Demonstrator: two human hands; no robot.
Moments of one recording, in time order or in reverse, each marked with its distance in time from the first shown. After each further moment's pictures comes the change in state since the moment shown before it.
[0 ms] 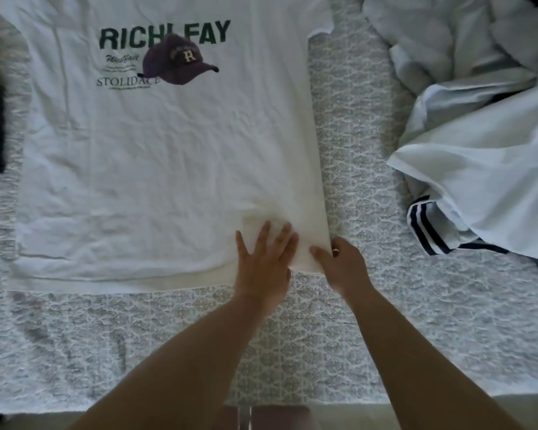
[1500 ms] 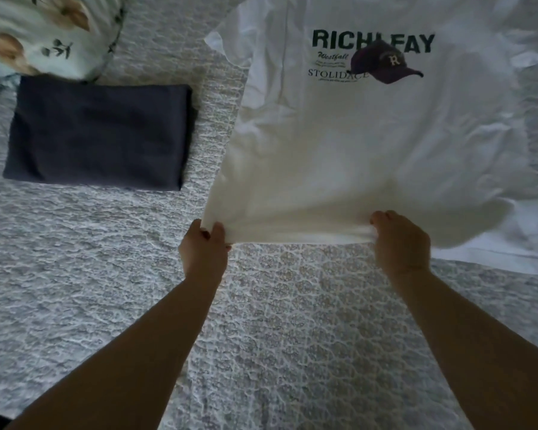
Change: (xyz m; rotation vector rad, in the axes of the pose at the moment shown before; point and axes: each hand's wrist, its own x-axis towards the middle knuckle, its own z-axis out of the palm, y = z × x) left_hand -0.055 -0.353 -0.025 -1.196 0.775 -0.928; right_hand 0.048 -0.205 0.165 -1.010 0.321 -0.642
